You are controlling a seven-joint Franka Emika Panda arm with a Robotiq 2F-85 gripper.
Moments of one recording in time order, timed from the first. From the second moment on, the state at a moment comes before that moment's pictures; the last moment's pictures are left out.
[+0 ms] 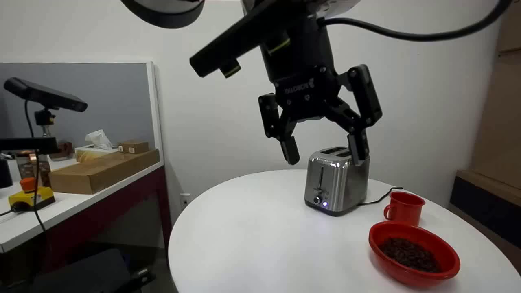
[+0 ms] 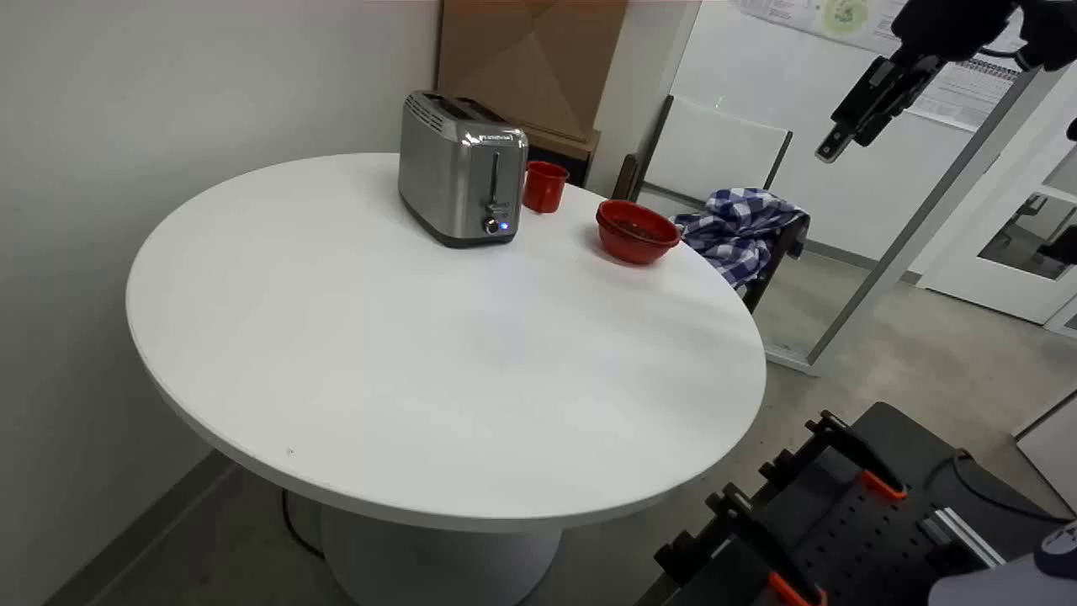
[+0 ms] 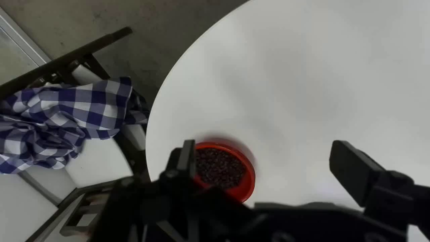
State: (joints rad) arm -0.24 -0.60 -0.19 -2.78 -0.36 2.48 -0.23
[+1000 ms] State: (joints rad) arm -0.18 -0.20 -0.09 -2.52 -0.36 2.48 -0.17
